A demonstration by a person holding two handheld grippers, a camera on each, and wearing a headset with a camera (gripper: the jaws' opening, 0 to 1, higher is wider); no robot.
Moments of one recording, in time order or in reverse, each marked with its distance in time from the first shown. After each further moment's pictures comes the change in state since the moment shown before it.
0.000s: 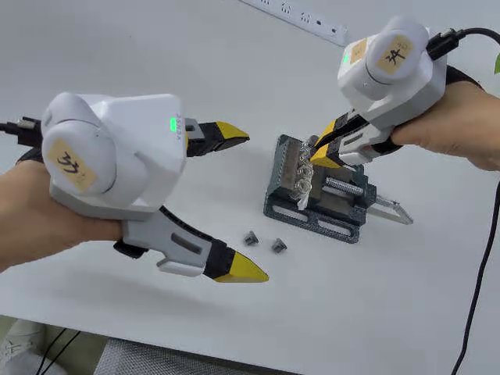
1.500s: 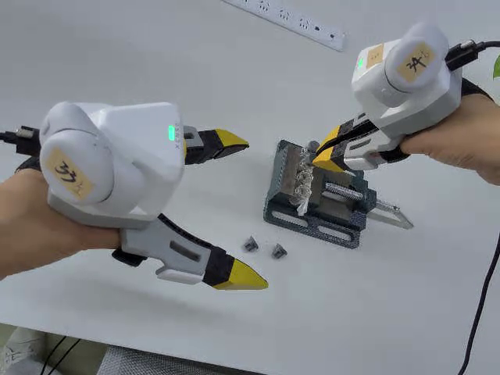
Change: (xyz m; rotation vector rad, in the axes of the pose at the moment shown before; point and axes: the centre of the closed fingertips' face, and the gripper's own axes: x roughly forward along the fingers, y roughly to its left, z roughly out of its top) left arm 0.002 -0.002 0.003 0.002 0.003 -0.005; right arm -0.006 0.001 0.001 0.035 -0.072 -0.006
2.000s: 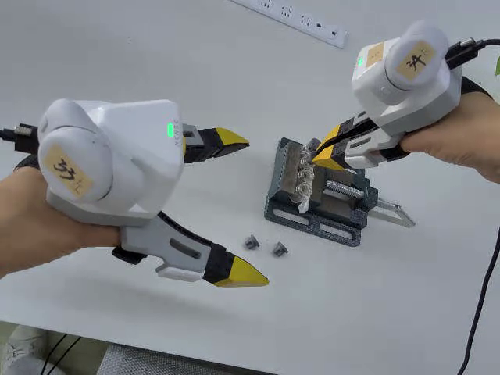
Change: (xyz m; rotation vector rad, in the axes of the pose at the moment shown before) left arm -0.001 0.001 -0.002 -0.007 0.000 0.004; right arm 0.002 0.000 -0.001 -0.007 0.006 0.003
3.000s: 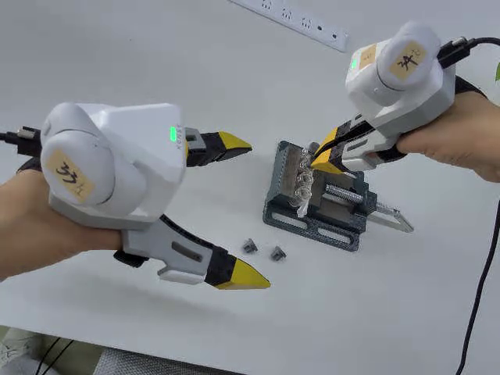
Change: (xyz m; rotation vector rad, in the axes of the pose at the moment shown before) left arm 0.003 0.003 0.000 -0.008 -0.014 -0.005; right arm 0.003 -0.002 0.001 -0.014 0.044 0.020
